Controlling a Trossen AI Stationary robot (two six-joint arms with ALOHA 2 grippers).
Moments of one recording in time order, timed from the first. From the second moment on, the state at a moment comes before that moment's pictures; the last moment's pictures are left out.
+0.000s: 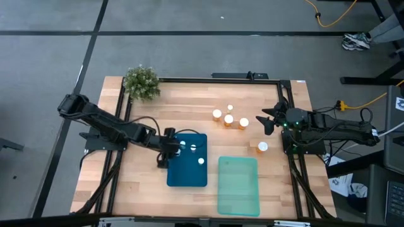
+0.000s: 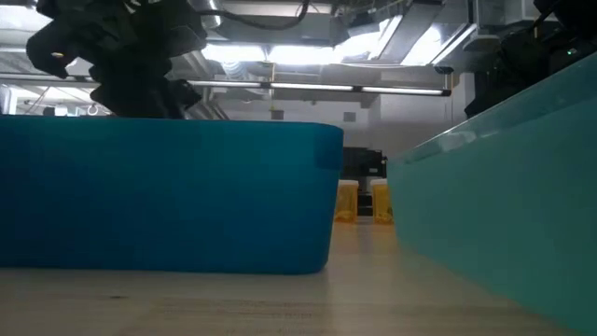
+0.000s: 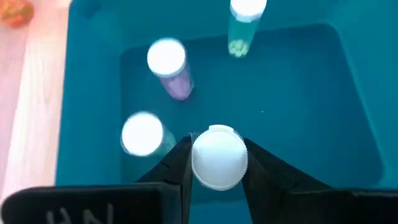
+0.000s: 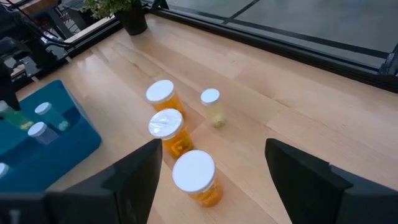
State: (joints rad) left arm -0.28 1.33 0.71 -0.29 -0.15 -0.16; right arm -0.09 0.34 0.37 -0.54 0.40 0.54
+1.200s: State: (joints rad) left arm -0.28 1.49 0.67 -0.06 -0.14 -0.15; right arm -0.10 0.34 0.37 -0.53 0.43 0.52
